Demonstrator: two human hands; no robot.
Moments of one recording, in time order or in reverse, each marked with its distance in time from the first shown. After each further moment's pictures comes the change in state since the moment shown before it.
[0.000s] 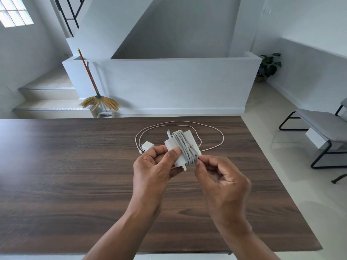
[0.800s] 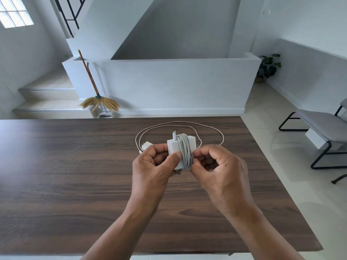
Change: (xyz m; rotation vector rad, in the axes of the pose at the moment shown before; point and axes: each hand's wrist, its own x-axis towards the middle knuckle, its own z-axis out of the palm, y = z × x) left_hand 0.002 -0.001 -0.008 0.174 -0.033 0.101; right_hand 0.029 -0.035 -0.007 -0.256 -0.251 0.007
